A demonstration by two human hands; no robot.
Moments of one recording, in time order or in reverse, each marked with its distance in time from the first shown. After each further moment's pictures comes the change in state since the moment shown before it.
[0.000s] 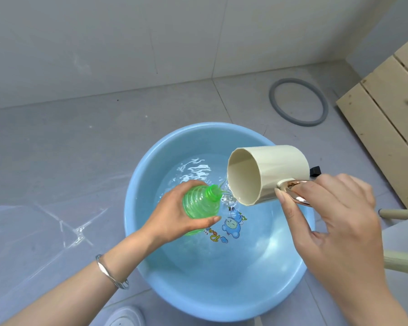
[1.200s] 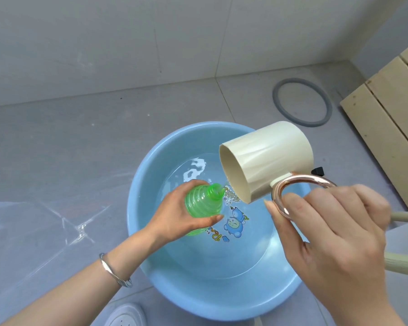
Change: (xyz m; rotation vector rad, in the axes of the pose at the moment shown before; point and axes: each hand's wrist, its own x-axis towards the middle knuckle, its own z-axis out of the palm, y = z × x) left_hand -0.002 -0.002 0.003 -0.058 0.013 -0.038; right_hand 0.000 -0.012 -0.002 -0.227 0.140 -0.331
